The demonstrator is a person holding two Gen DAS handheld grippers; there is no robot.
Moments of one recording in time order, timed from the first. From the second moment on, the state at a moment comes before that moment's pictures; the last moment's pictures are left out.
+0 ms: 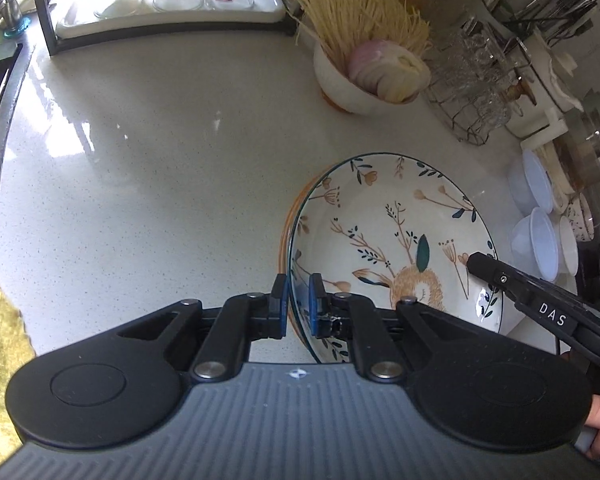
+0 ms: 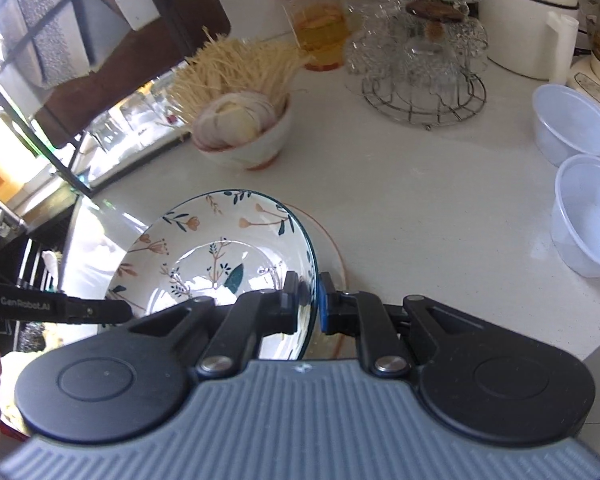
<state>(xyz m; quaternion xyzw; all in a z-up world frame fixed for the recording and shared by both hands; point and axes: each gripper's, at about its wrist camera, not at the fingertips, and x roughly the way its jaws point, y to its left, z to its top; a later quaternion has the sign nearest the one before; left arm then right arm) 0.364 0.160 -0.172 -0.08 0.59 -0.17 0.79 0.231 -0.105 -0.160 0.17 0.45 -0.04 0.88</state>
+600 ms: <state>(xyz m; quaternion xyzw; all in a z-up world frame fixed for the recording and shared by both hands) 0.358 0.146 -0.177 -0.04 0.58 -0.17 0.80 0.235 -0.105 -0.173 0.16 0.44 -0.04 0.88</state>
